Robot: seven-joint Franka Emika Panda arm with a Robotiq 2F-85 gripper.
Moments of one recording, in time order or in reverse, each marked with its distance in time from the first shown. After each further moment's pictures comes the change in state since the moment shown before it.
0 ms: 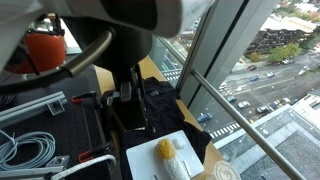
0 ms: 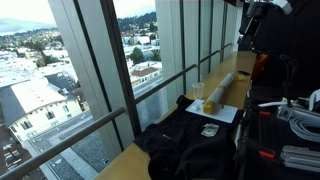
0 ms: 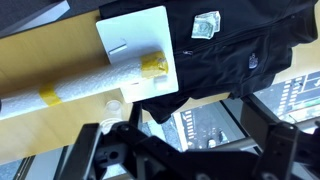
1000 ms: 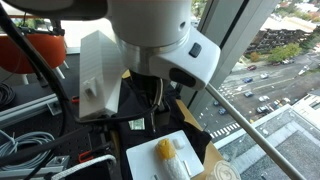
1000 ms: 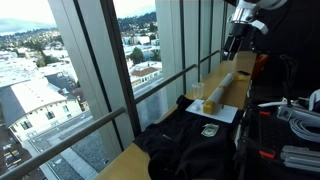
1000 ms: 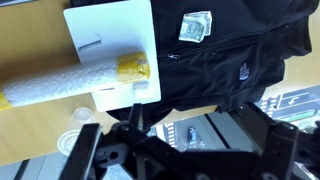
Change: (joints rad) arm 0.076 0.291 0.019 0.087 0.229 0.115 -0.195
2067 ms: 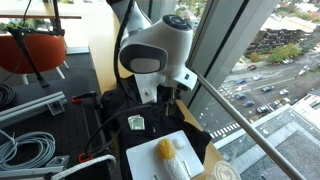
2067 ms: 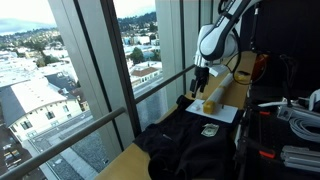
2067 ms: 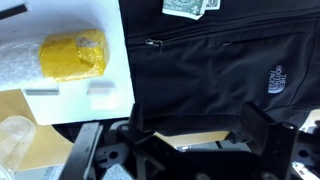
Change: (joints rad) arm 0.001 0.614 0.280 0.310 -0.059 0.294 0.258
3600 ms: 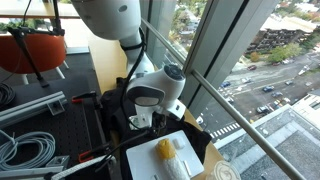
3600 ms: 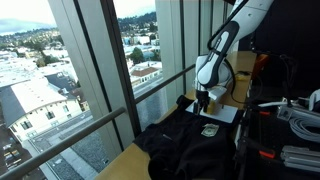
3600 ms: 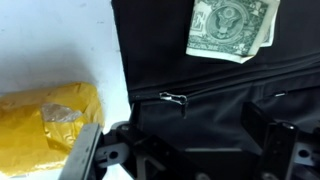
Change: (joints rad) arm -0.075 0.322 0.053 0.162 -0.035 0.023 0.015
